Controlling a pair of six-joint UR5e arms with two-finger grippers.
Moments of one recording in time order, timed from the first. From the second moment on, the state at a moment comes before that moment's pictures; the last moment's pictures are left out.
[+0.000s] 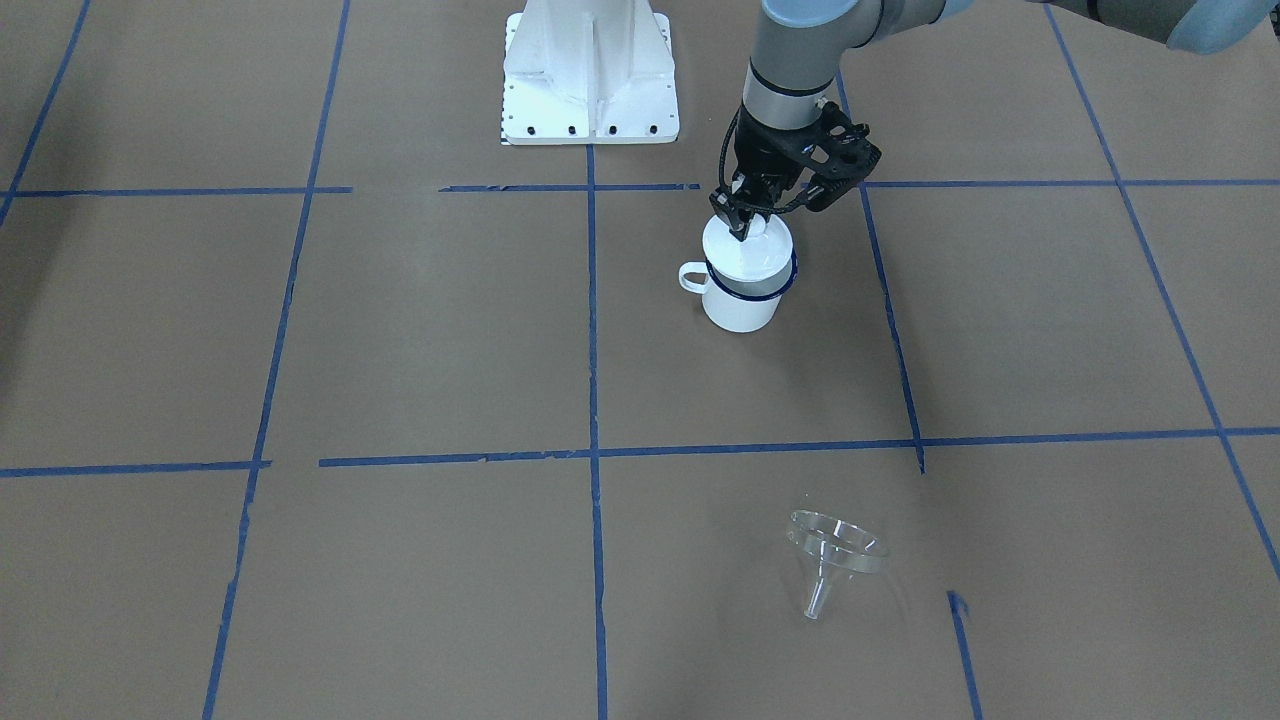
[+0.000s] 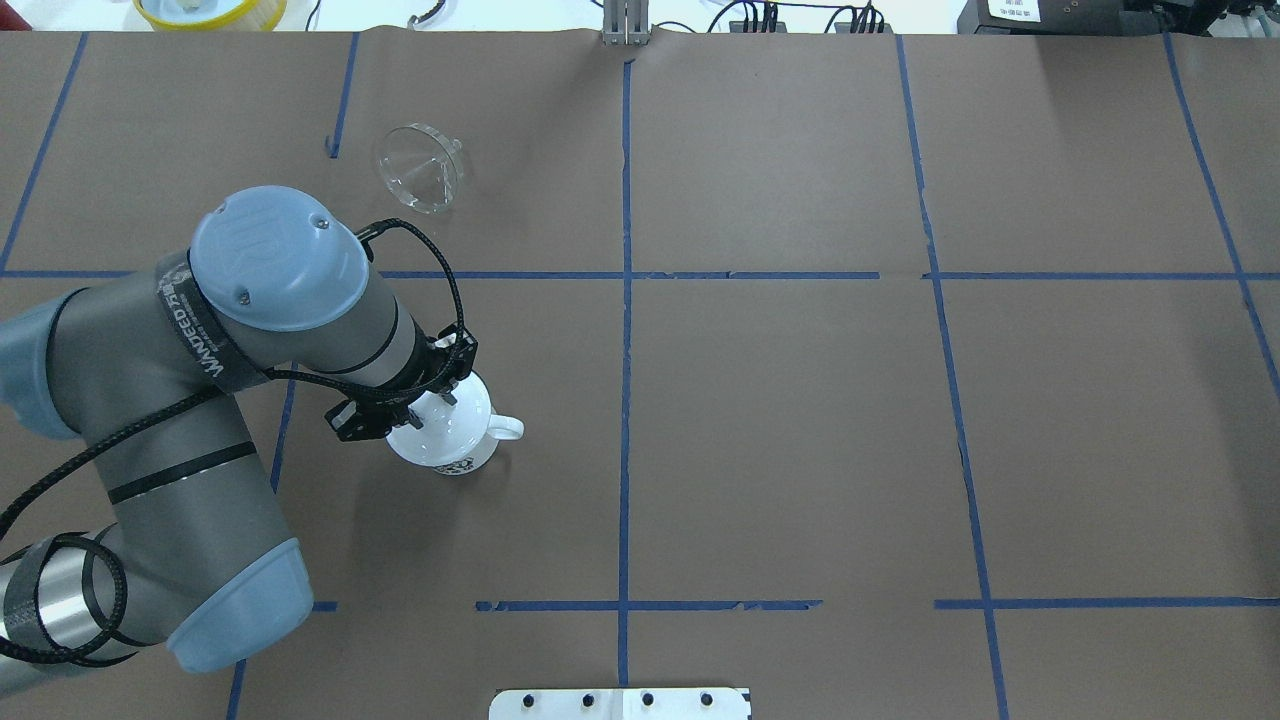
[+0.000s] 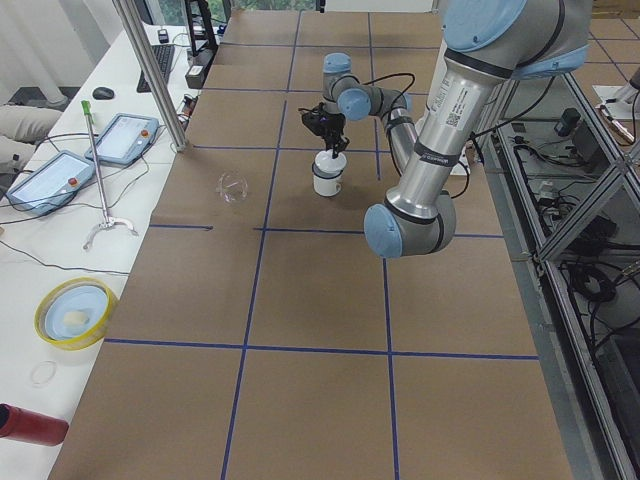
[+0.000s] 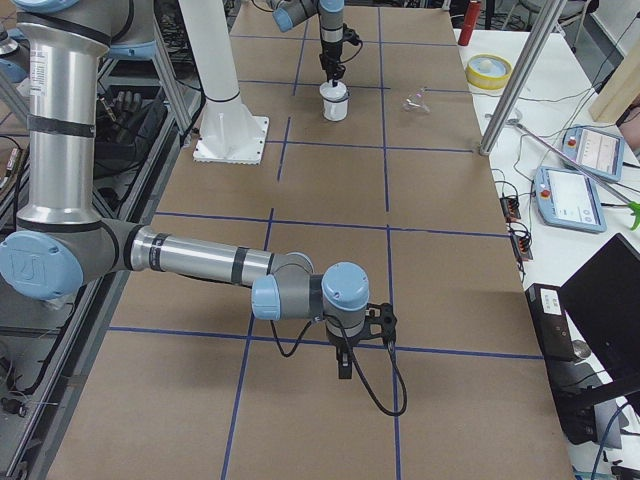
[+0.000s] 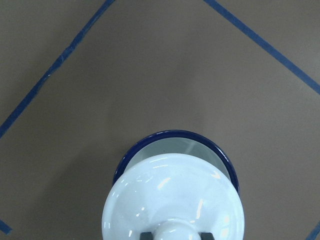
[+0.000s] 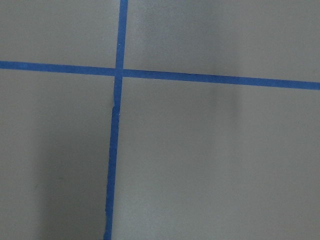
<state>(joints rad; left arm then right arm) -0.56 -2.09 -2.01 -1.34 -1.91 -1.84 1.57 -1.69 1.56 -1.37 2.29 0.01</state>
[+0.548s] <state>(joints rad) -0.56 -2.09 -1.99 -1.34 -1.91 -1.80 1.57 -1.69 1.56 -1.37 2.29 0.01</state>
